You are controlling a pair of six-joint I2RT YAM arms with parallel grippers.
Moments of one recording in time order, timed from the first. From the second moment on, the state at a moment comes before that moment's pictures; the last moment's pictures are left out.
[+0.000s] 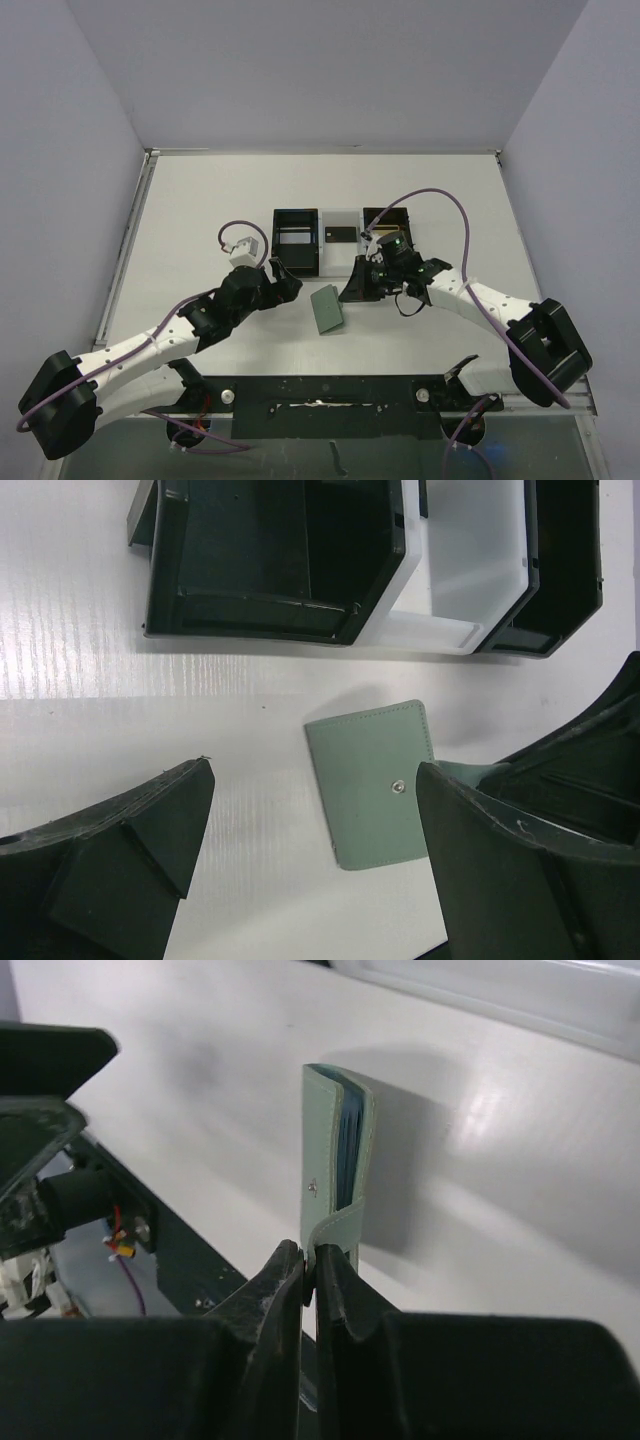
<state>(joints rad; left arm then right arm) -0.82 0.98 0.46 -0.03 -0.28 -0.92 0.59 1.33 0.72 -0.27 -0.41 0.64</state>
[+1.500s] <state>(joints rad) -0.79 0.95 0.49 -0.10 -0.19 -0.93 0.55 1.29 0.74 -0.19 -0.48 0.80</state>
